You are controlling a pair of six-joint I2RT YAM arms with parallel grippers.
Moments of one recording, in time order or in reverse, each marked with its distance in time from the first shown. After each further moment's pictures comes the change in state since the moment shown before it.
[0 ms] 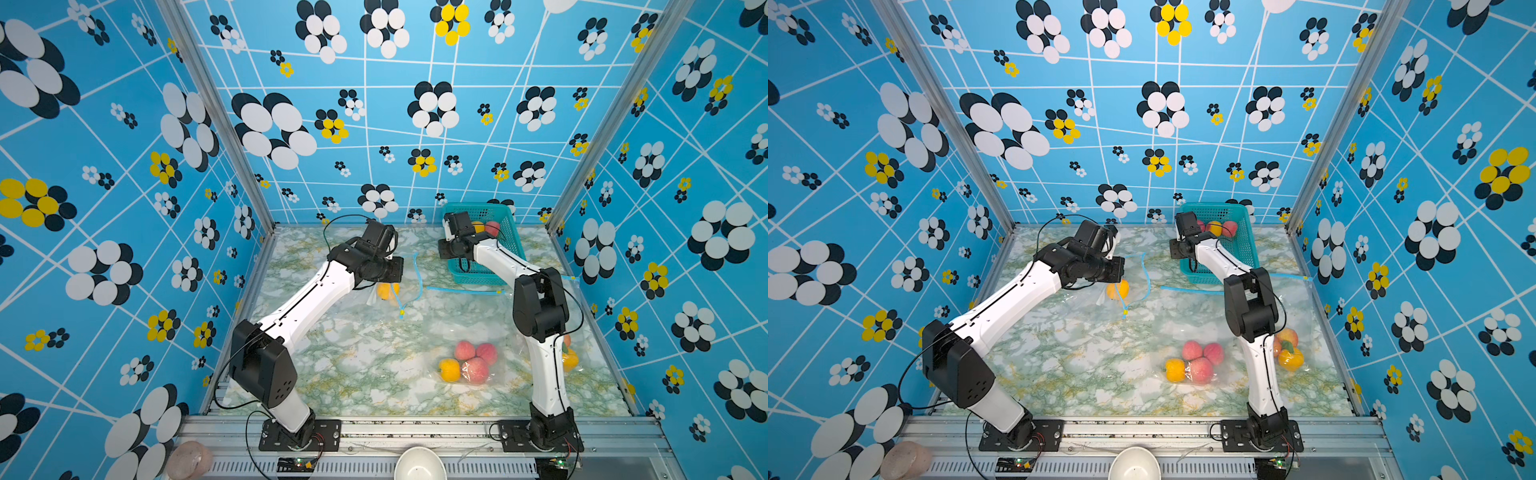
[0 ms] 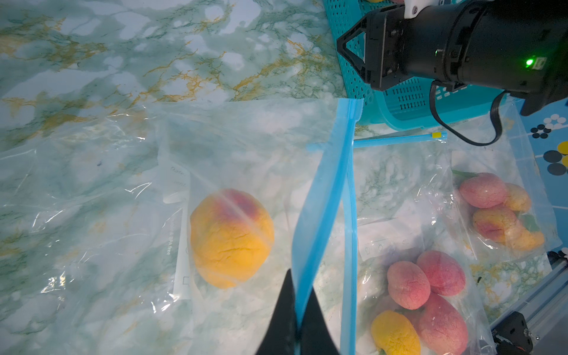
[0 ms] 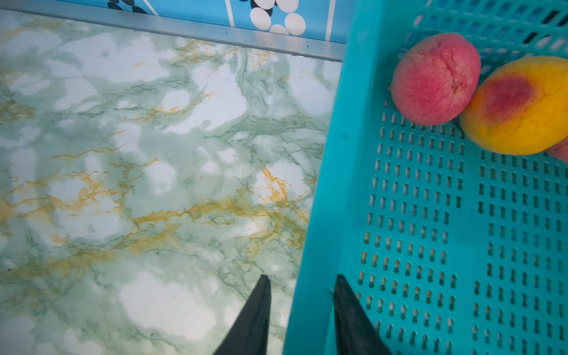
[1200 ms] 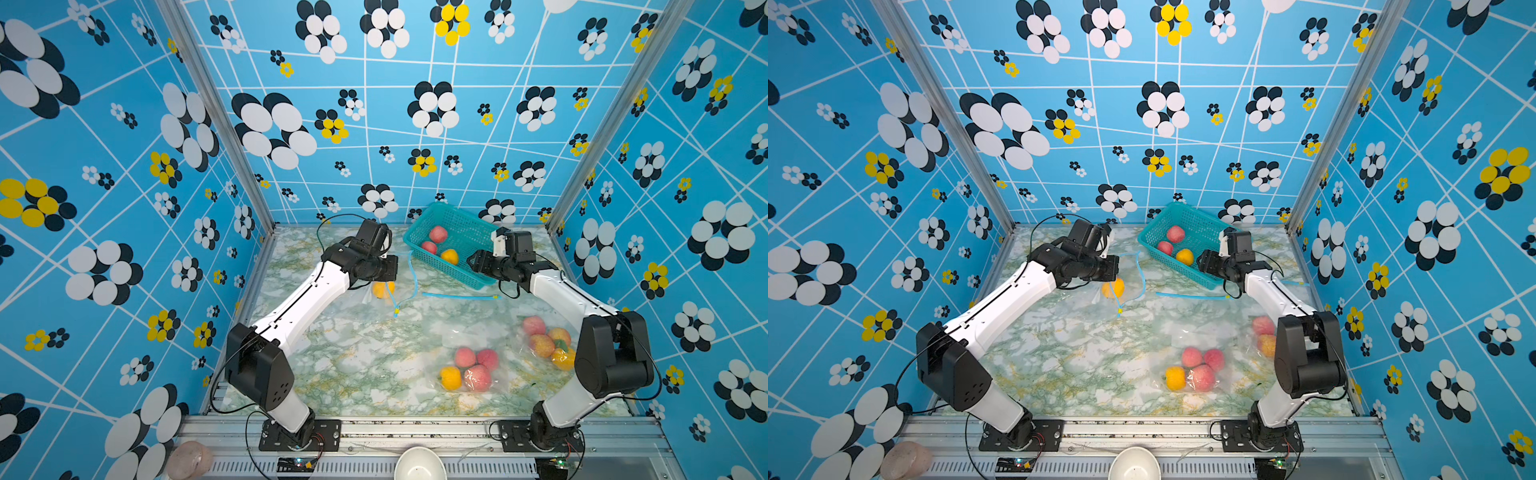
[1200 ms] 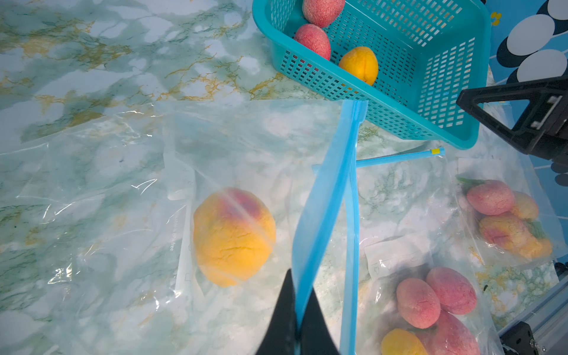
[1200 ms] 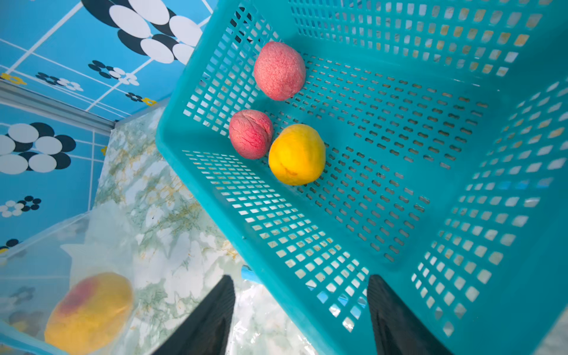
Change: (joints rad) left arm 0.032 -0.026 -0.021 0.001 -0.008 0.003; right arm -0.220 -0.591 -0.688 0.216 -0.320 0.327
